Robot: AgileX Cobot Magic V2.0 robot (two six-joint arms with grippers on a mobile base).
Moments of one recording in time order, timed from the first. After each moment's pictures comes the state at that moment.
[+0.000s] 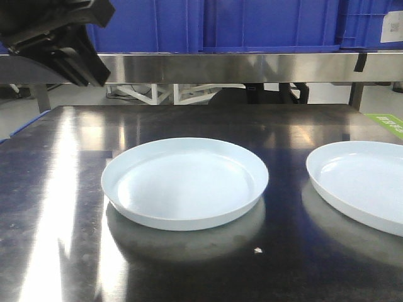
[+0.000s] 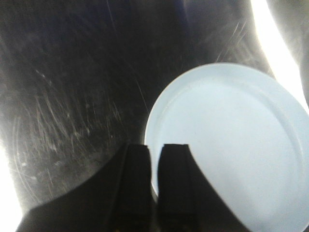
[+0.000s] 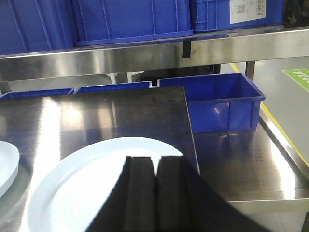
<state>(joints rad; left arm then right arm) -0.50 1.39 -1.00 -0.20 0.49 0.14 -0.02 -0.01 0.03 0.12 0.09 0.02</state>
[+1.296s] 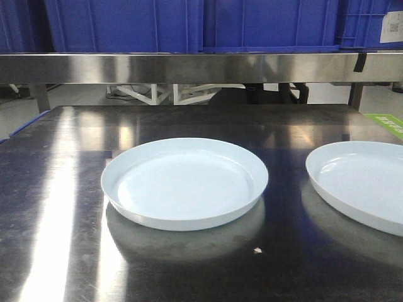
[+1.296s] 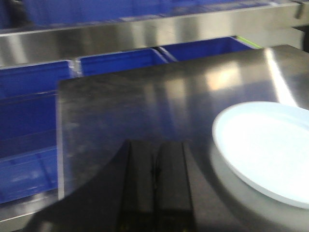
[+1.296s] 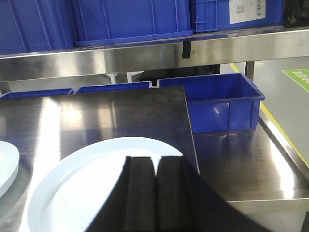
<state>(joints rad) -0.37 0.57 -0.16 -0.21 -0.15 0.25 -0.02 -0.01 0.03 0.12 0.09 0.02</state>
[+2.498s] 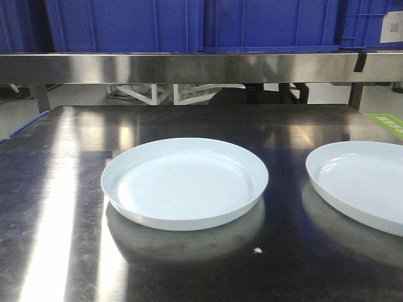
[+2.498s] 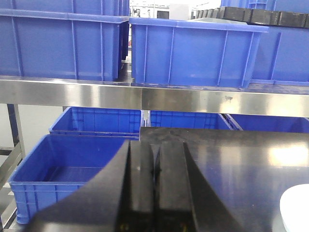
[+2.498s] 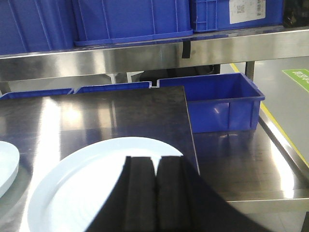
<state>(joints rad) -0.08 0.15 -0.16 -0.23 0.06 0.19 -0.02 -0.01 0.03 0.12 0.09 0.02</state>
